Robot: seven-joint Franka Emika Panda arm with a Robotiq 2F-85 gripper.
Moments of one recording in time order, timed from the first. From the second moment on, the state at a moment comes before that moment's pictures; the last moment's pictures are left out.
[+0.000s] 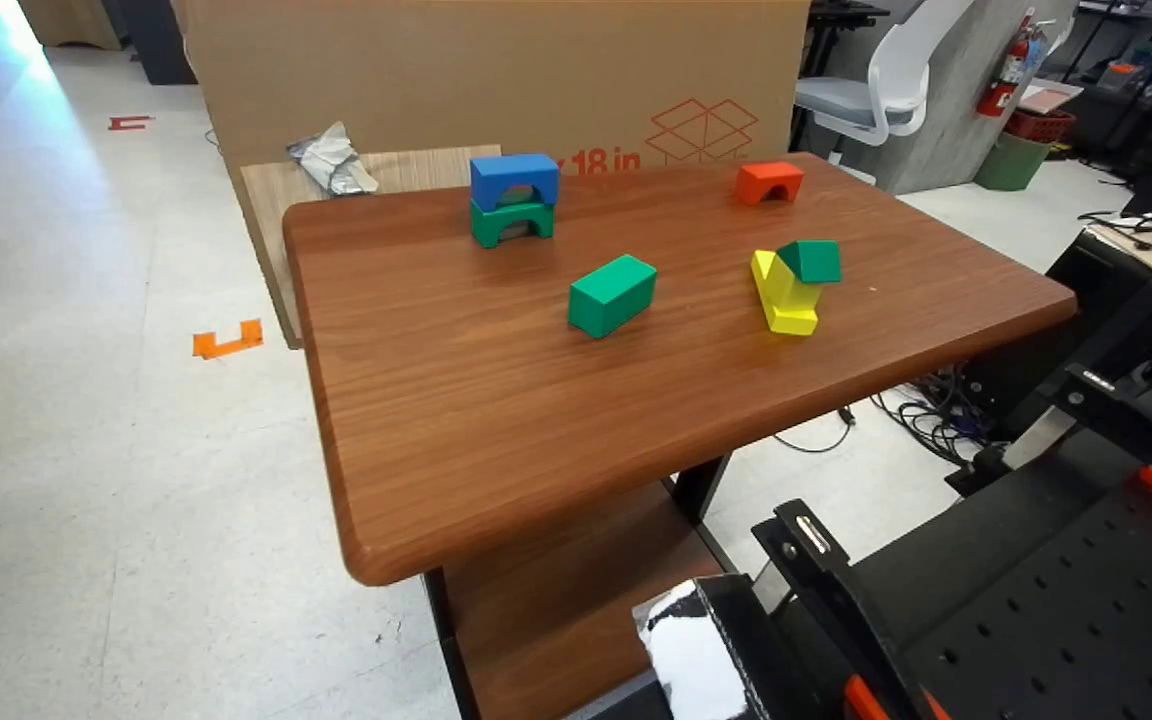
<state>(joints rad) -0.05 -0.91 -0.10 -2.74 -0.21 2.06 -0.27</state>
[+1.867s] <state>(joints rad) 0.05 0.10 -0.06 -2.44 0.00 2.43 -0.35</state>
